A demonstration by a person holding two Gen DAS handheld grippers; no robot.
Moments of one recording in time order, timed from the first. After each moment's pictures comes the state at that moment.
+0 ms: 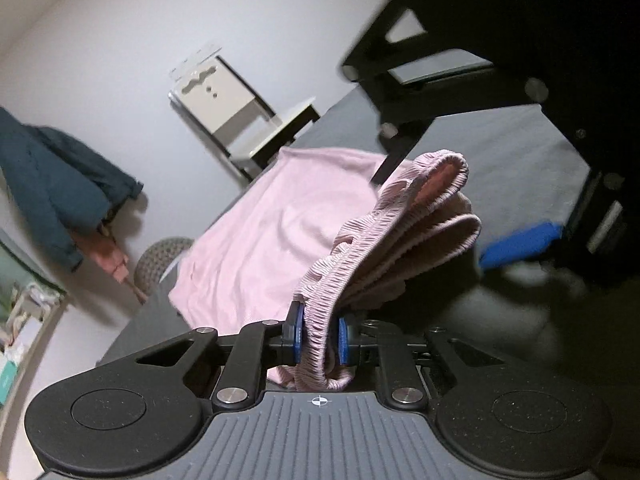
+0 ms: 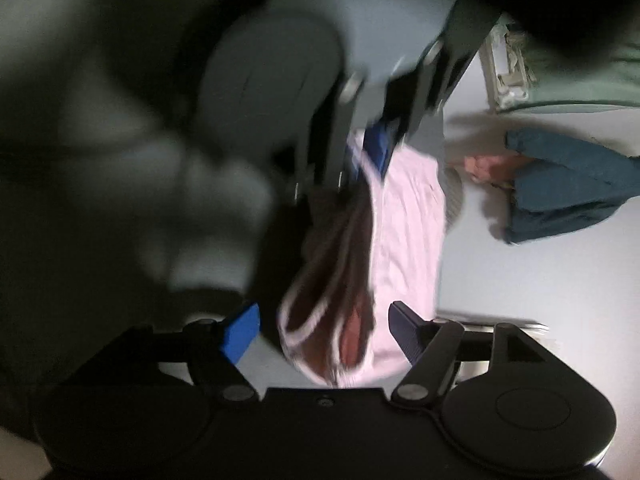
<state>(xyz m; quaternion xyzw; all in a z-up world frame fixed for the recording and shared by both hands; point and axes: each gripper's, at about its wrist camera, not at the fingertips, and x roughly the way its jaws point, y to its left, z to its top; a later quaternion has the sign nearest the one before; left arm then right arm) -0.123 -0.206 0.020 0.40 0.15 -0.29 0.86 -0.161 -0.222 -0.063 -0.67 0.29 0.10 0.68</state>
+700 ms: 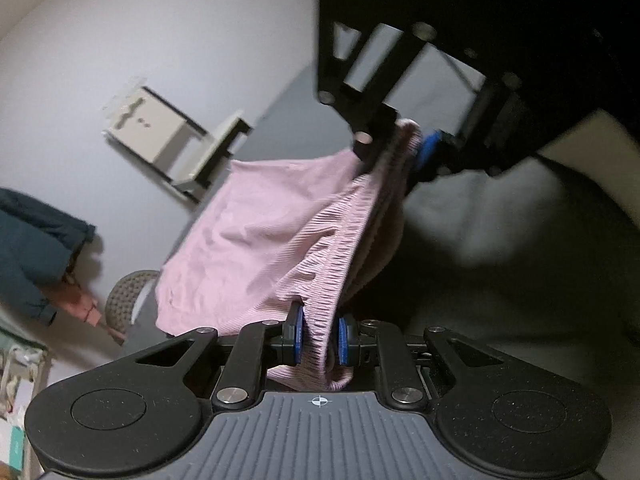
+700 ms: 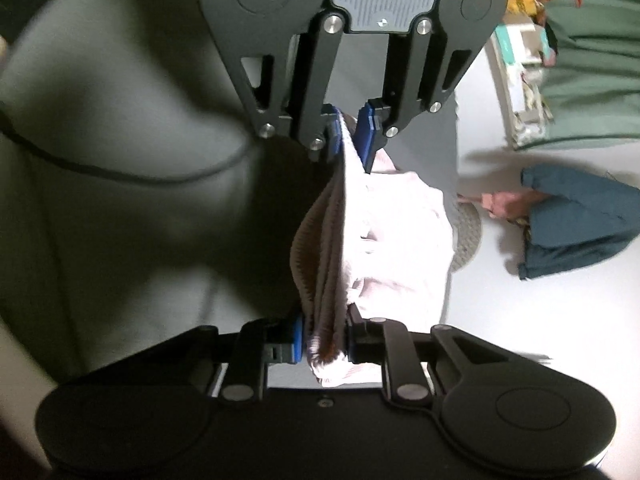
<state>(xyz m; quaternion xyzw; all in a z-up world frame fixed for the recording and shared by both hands) -0.182 -0.172 0.065 0.49 0.15 -0.38 0.77 -0.209 -0.221 -0.013 -0.65 0.28 0.20 0.67</state>
